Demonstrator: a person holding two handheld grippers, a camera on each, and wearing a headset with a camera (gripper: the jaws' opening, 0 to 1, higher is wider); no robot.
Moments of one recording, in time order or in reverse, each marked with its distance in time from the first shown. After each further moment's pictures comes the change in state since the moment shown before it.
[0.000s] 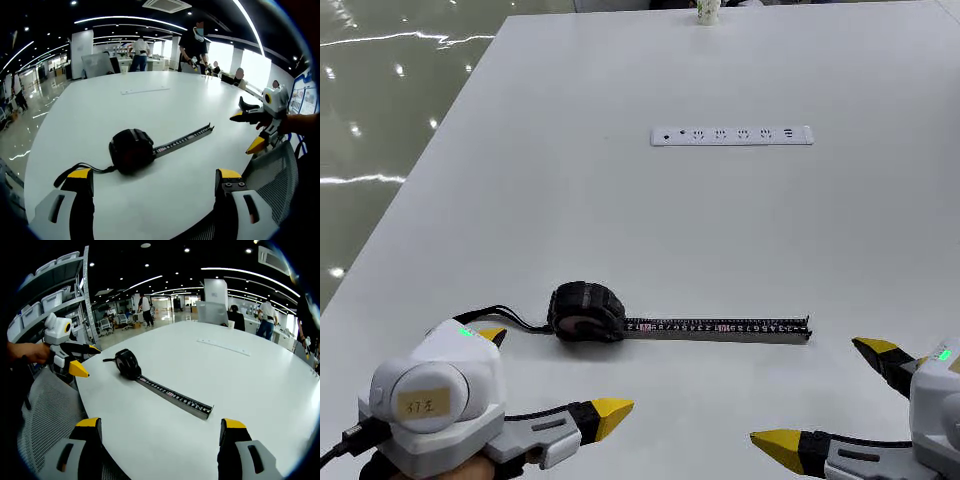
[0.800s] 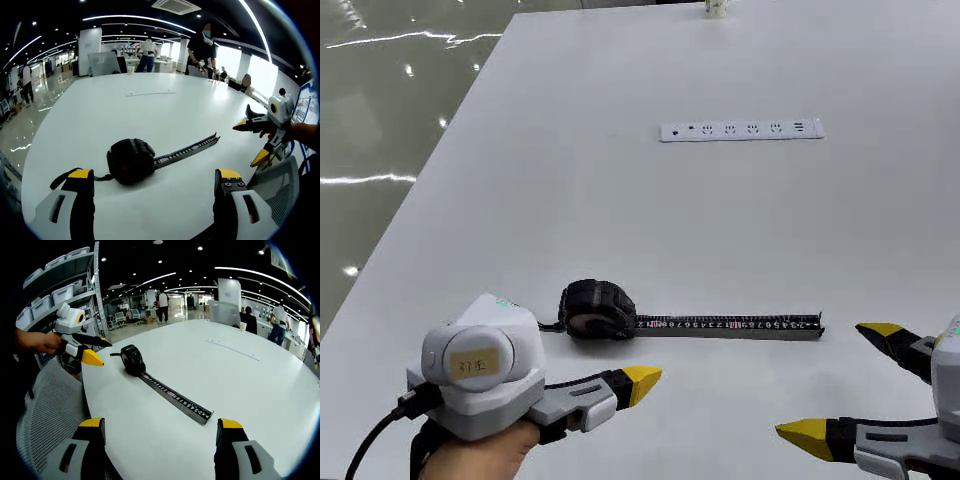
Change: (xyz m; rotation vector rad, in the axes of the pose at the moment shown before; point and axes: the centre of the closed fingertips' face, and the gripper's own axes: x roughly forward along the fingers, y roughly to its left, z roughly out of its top) left arm 0.022 0.001 0.016 -0.053 -0.014 0.050; right arm 0.004 -0.012 0.001 -0.074 0.029 0.092
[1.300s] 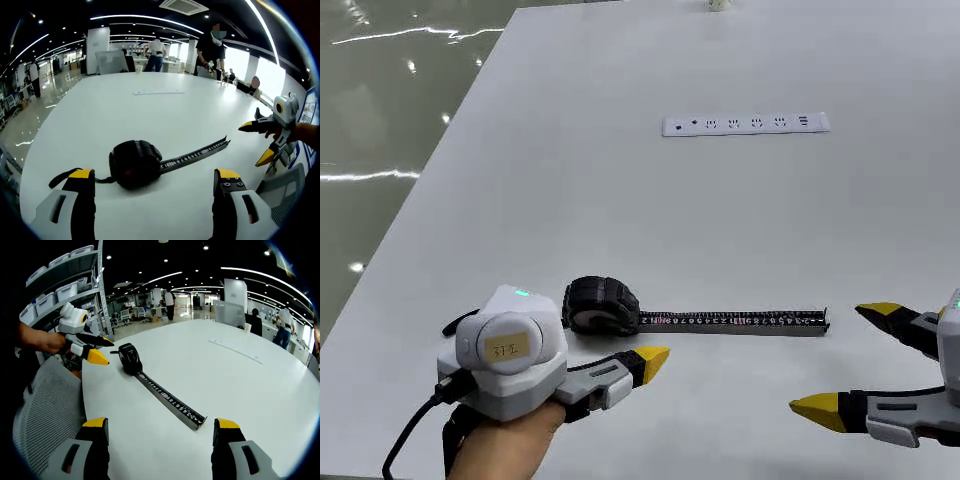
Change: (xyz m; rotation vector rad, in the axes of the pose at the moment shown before) left arm 0.019 0.010 0.000 -0.040 -0.002 0.066; right arm 0.007 -0.017 0.003 -0.035 0.012 0.040
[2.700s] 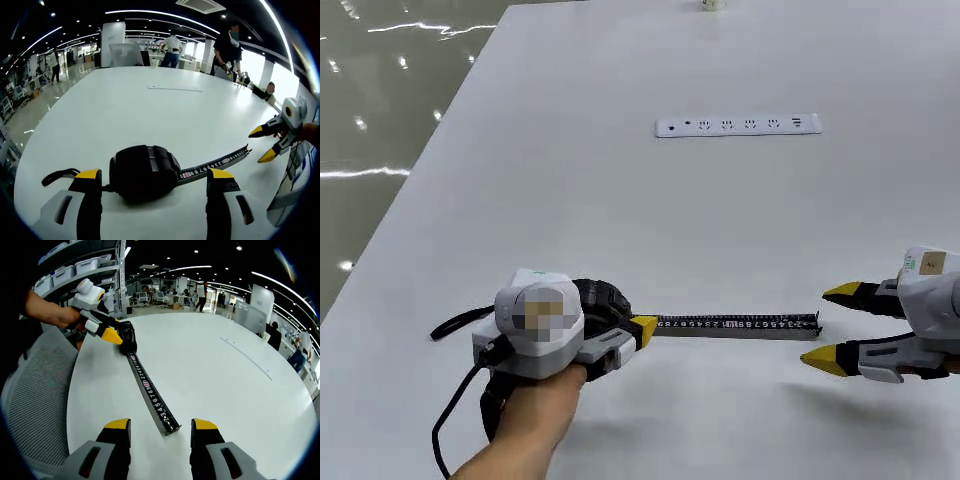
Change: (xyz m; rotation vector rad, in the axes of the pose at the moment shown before) left arm 0.042 0.020 -0.003 -0.086 0.029 0.103; right arm 0.028 -0.048 -0.012 -0.226 0.139 0.091
